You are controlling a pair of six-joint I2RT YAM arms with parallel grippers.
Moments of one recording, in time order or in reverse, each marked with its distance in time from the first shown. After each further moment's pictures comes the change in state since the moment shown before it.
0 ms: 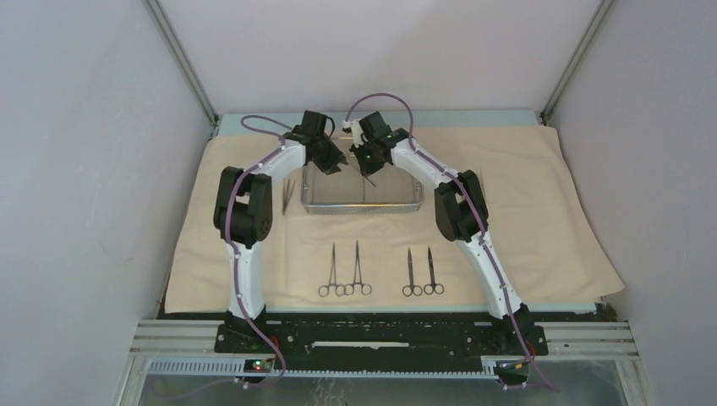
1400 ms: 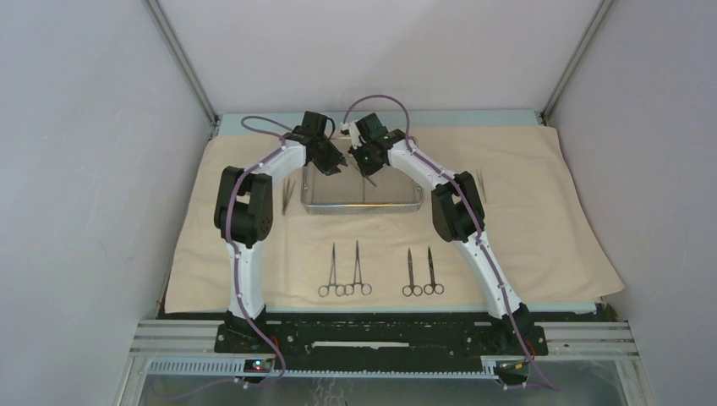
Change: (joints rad) left arm 0.000 0.008 0.000 -0.009 -0.009 -0.001; right arm 0.013 0.039 0.051 -0.033 0.053 -0.017
